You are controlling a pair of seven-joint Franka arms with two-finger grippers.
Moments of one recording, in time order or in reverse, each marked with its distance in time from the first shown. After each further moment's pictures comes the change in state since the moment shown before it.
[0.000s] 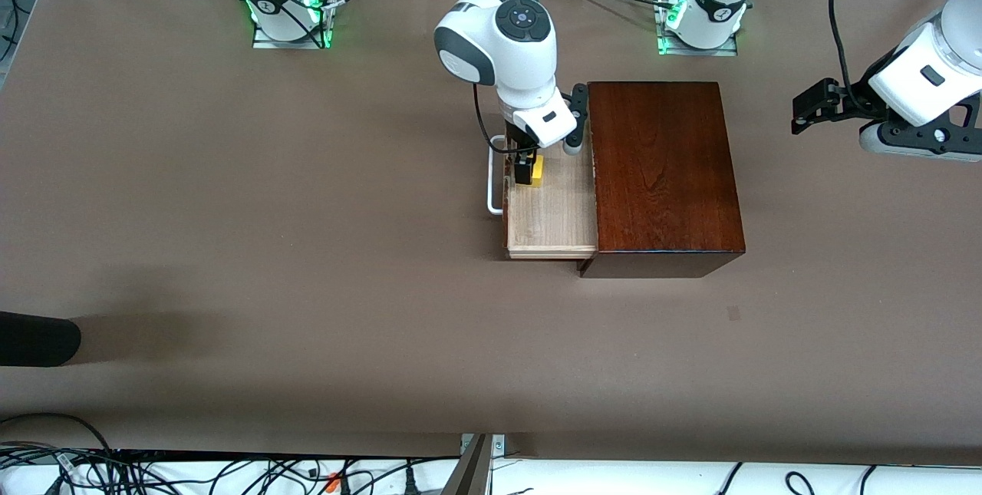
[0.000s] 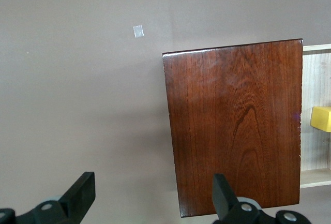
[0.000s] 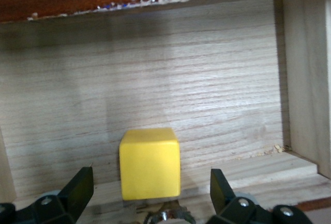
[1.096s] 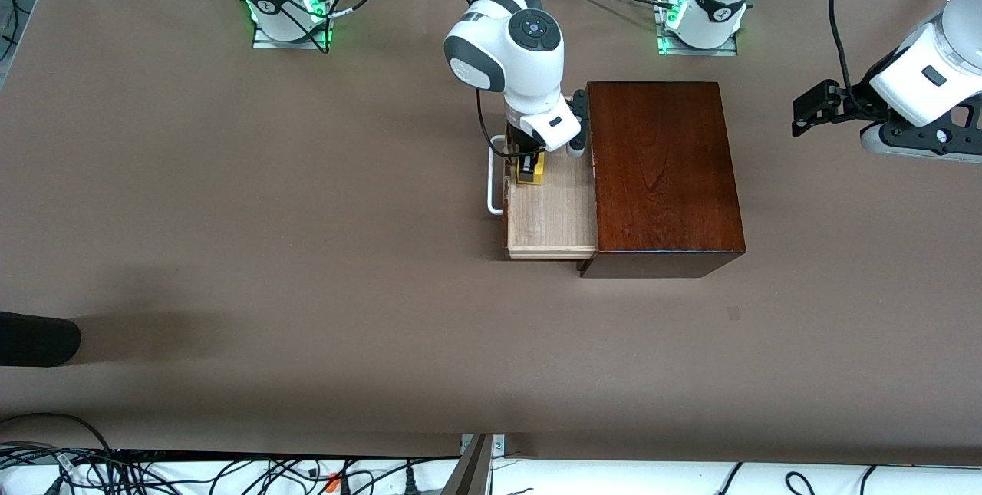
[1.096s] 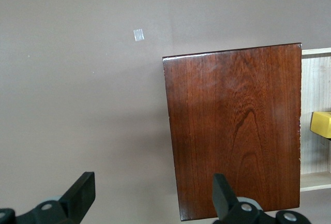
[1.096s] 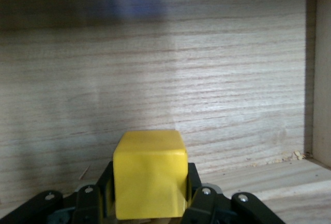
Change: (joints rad) left arm 0.000 0.000 0.000 0.000 0.000 0.014 0.000; right arm 0.014 0.037 -0.006 0.020 -0.032 -0.023 0.000
